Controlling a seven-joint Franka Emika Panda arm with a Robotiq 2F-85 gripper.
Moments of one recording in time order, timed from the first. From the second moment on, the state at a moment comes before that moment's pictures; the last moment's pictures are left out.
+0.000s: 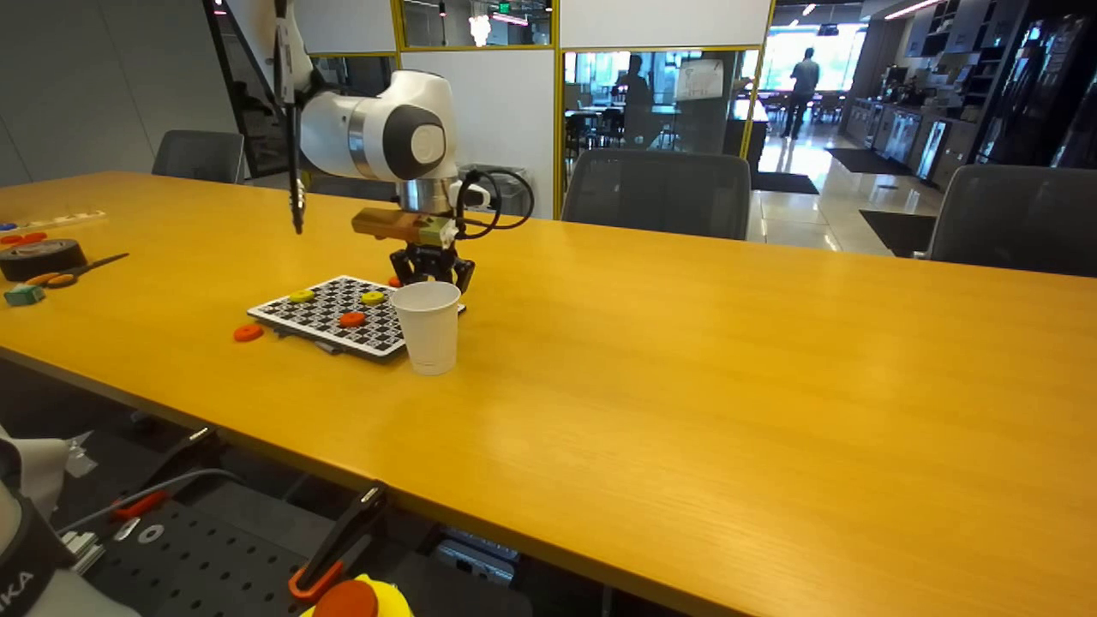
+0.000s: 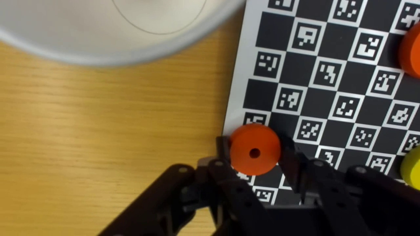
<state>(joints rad) 0.03 0.43 0.06 -2.20 -0.01 2.59 0.00</state>
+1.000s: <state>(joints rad) 0.05 0.36 0.06 -2.08 0.00 2.53 0.00</state>
